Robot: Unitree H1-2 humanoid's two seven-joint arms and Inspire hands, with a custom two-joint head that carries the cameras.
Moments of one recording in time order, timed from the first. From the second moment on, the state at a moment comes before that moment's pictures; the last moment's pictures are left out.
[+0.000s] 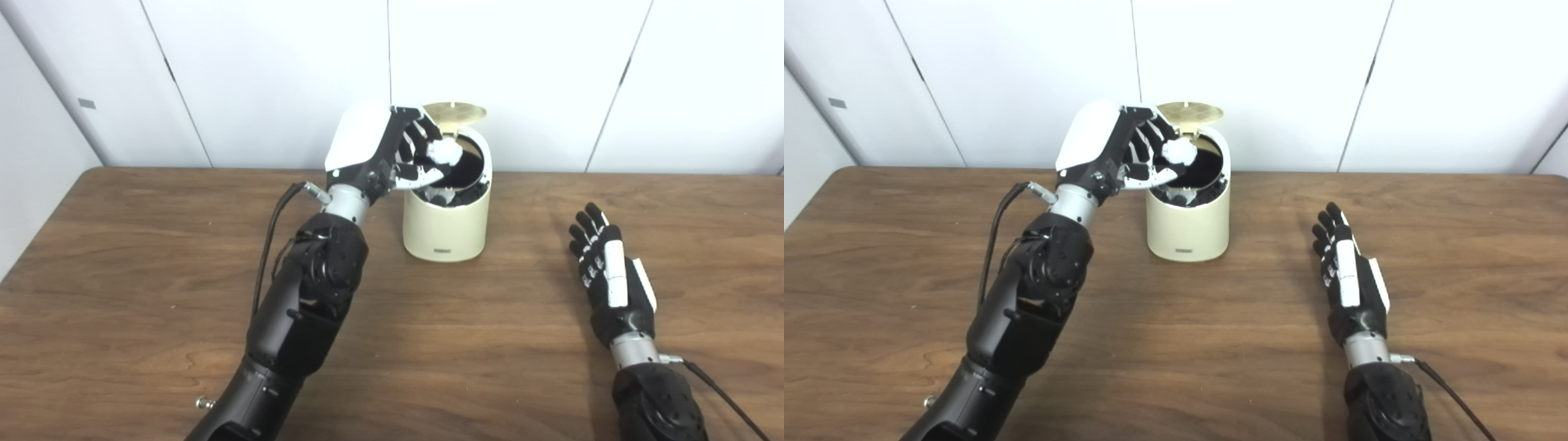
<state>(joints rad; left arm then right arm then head) -0.59 0.09 -0.27 0.00 0.78 0.26 -0.05 -0.16 -0.06 -0.12 0.06 0.17 0.01 0.06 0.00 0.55</state>
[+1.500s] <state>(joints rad) -0.66 0.10 -0.38 0.10 0.99 0.34 -0.03 -0.15 -0.08 -0.12 0.05 0.21 0.02 0.08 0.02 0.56</state>
